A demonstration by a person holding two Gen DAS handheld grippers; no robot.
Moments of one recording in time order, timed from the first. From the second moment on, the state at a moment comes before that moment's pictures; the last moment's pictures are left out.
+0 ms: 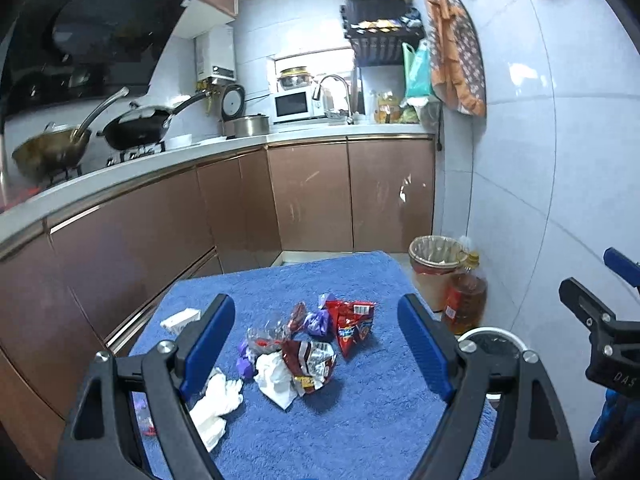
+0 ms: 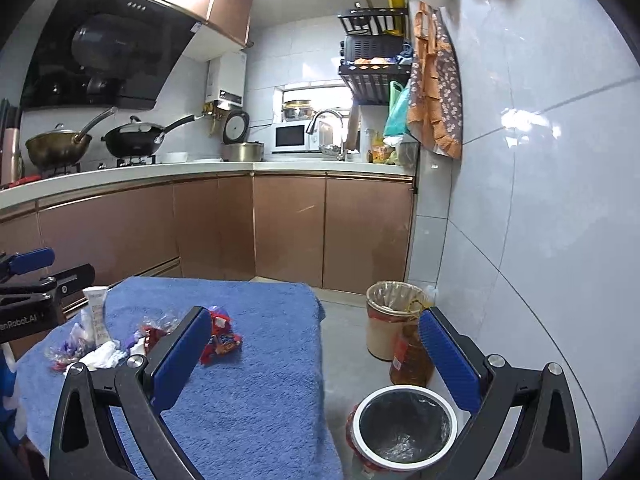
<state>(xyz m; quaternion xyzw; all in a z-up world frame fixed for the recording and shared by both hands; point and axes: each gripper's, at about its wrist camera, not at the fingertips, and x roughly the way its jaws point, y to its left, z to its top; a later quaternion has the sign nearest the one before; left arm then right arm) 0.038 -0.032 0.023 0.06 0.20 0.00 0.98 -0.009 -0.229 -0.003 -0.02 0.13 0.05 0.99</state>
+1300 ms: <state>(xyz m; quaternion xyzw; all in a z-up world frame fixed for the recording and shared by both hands) -0.006 -0.024 0.031 0.06 0.19 0.01 0.98 -0.047 -0.228 0.024 -0.03 0.13 0.05 0.99</state>
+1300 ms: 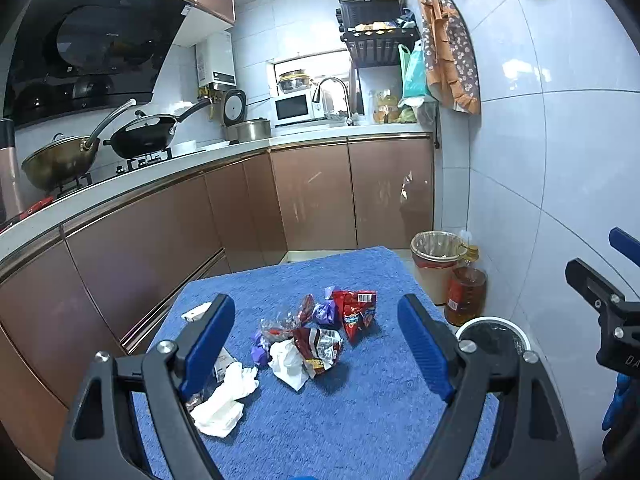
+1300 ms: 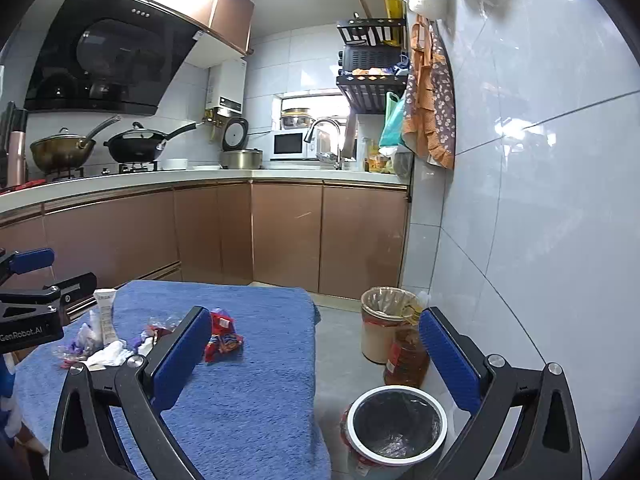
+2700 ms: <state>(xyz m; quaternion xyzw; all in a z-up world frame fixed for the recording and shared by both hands) 0.148 0.065 -0.102 -0.06 0.39 -0.11 0.91 0.185 -0.150 -0.088 0.01 0.35 0.26 0.90</state>
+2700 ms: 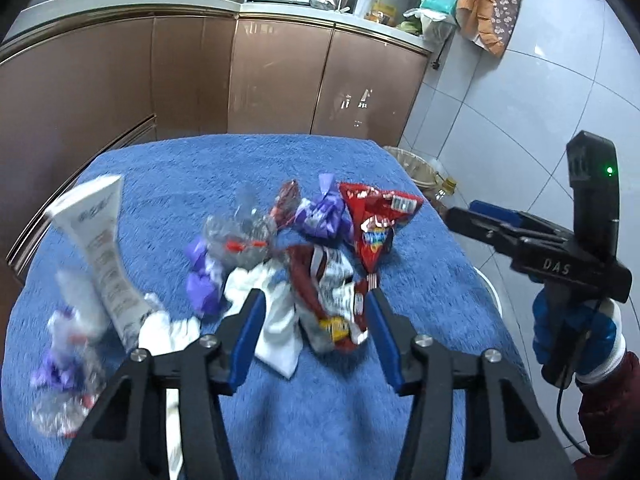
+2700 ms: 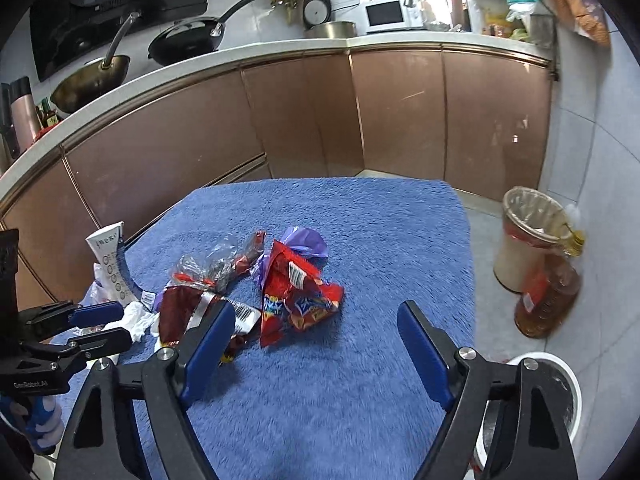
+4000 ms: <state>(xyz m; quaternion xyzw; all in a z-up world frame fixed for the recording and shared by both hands) 0.139 -0.027 -0.022 -0.05 0.35 -0.18 0.92 0.114 -0.233 -0.038 0.05 0.29 0.20 0.93</state>
